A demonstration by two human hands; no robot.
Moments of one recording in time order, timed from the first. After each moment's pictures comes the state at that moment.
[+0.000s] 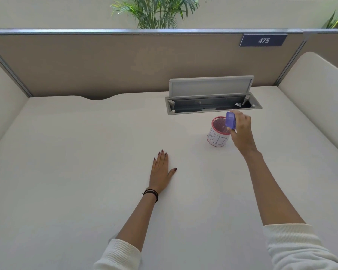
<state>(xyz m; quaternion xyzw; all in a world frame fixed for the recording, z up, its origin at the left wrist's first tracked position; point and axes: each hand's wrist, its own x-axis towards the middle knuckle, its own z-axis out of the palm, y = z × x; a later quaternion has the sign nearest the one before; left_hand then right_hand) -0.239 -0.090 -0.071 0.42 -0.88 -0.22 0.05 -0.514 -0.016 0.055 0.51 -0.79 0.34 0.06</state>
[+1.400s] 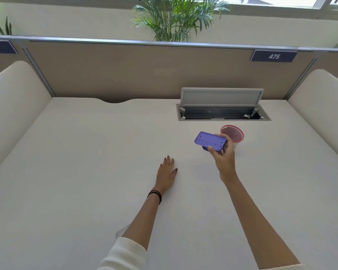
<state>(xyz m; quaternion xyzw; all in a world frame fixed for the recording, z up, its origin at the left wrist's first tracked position) -0.226 -0.087 -0.052 0.45 -0.81 -0.37 0.07 -0.403 -0.004 0.037 0.35 -0.58 0.69 -0.26</state>
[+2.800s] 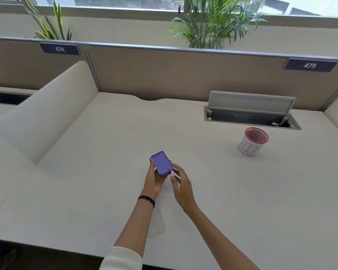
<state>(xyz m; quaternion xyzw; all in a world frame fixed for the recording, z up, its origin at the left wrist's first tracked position) -0.110 -0.045 -0.029 0.35 -0.12 -0.79 0.49 -0.205 0.035 -0.020 0.50 -0.60 0.52 -0.34</state>
